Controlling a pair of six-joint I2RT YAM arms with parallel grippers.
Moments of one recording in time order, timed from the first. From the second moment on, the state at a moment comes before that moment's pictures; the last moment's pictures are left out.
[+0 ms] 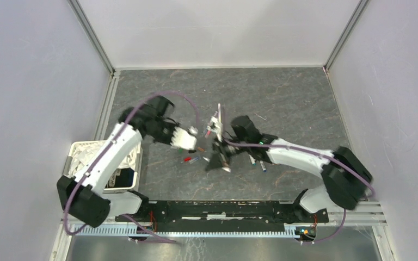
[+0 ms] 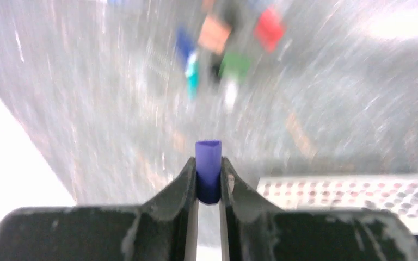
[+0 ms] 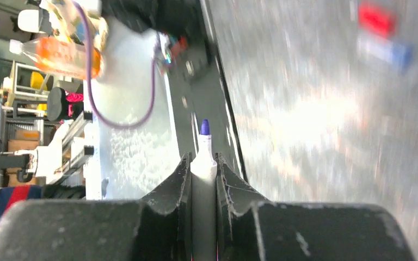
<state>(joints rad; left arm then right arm) -0.58 1.24 1.19 -1.13 0.30 1.39 0.86 1.54 0.91 0.12 -0.82 0.43</state>
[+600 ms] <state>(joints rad) -0.48 1.31 1.11 -1.01 0.30 1.28 0.66 1.27 0.67 -0.23 -0.67 0.34</state>
